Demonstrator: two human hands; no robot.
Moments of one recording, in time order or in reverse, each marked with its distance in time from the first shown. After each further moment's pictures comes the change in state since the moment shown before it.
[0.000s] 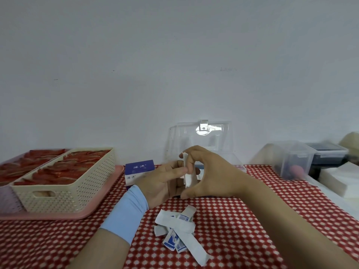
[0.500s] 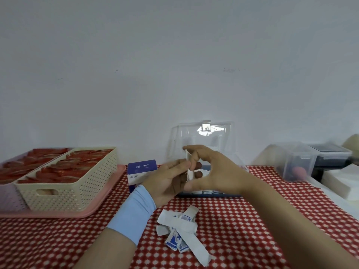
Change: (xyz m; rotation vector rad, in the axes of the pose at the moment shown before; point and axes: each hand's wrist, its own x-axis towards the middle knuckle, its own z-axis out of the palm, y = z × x) left_hand 0.002 -0.002 0.007 -0.100 0.041 0.071; right_hand 0.002 0.008 -0.002 0.141 -0.018 0.082
